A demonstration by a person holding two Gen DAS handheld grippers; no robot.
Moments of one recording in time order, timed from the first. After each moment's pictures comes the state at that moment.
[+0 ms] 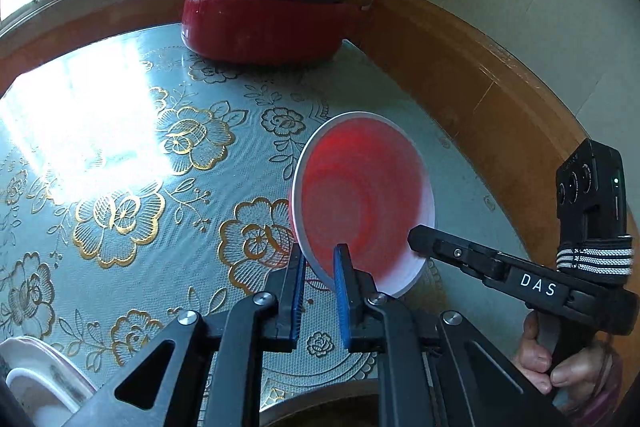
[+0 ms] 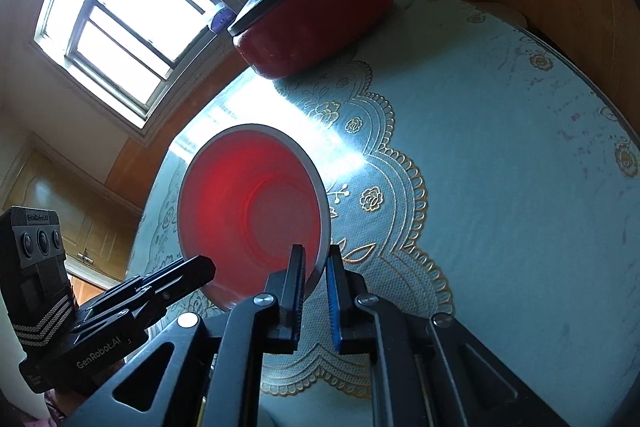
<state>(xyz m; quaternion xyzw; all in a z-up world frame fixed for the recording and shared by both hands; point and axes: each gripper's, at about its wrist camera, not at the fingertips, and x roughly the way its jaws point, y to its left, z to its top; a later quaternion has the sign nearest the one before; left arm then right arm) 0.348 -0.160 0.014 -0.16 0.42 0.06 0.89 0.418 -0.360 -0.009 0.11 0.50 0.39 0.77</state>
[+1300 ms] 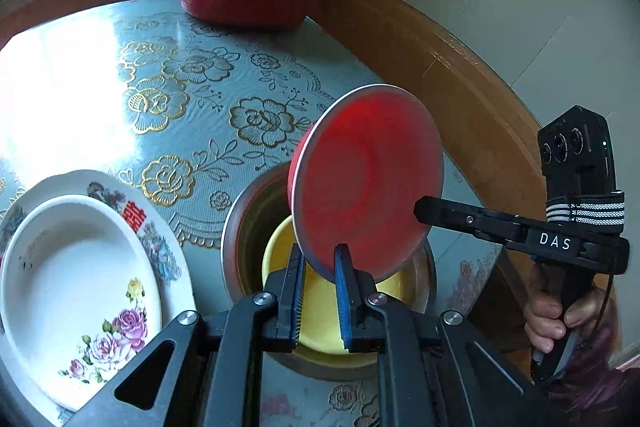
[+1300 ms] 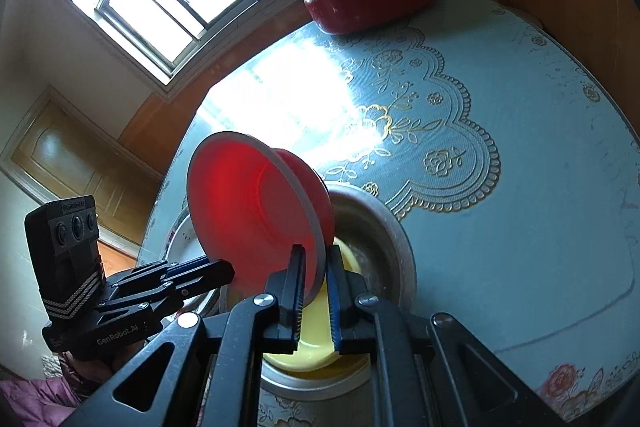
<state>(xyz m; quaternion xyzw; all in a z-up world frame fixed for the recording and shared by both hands) 0.178 -0.162 0.022 -0.20 0.43 -0.03 0.88 0.273 -0.375 0.027 0.05 0.51 0.43 0.74</state>
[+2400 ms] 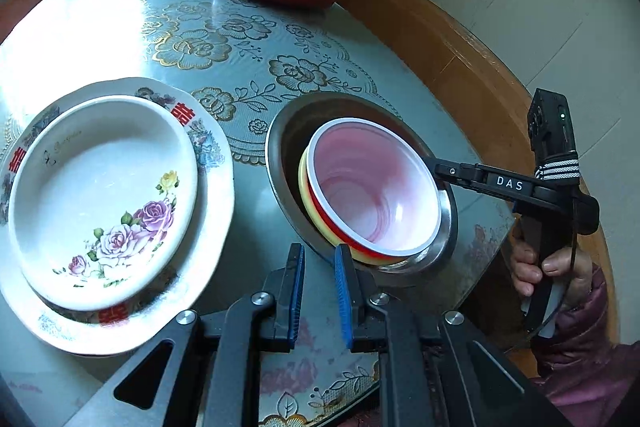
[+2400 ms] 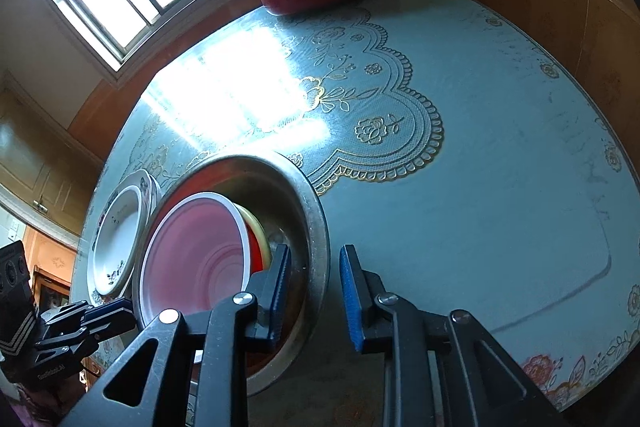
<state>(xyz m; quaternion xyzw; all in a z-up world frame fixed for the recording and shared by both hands) 0.119 -0.166 -0.005 -0.23 0.44 0.00 0.87 0.285 -0.392 -0.007 -0.01 0.51 0.35 0.78</state>
